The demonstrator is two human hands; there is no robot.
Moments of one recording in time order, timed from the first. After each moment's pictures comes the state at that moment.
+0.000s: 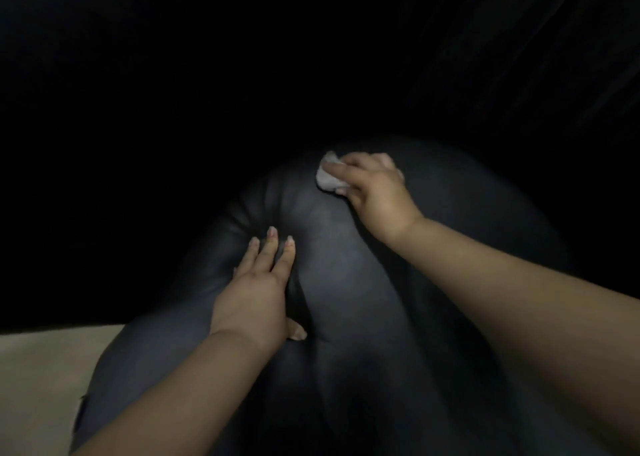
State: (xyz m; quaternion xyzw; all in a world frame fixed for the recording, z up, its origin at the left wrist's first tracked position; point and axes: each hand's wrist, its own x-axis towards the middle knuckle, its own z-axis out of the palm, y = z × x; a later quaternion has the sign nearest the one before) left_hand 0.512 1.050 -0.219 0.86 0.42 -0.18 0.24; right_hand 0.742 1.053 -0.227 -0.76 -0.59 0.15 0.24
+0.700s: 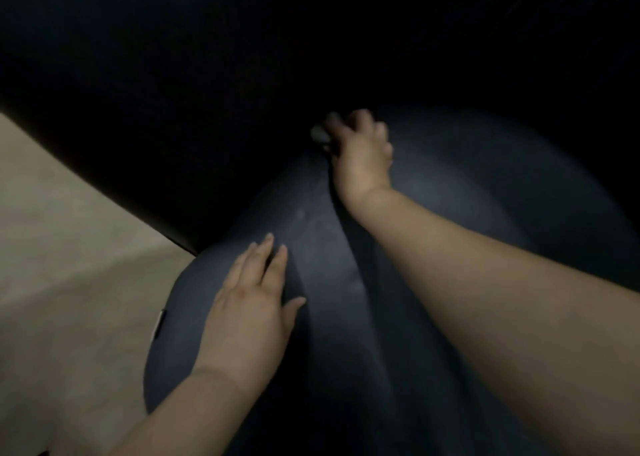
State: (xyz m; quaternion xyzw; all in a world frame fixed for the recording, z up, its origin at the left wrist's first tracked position) left_hand 0.399 0.995 -0.196 0.84 0.50 -0.03 0.21; right_hand 0.609 1.103 -0.231 -0.84 -0.52 0.08 0.16
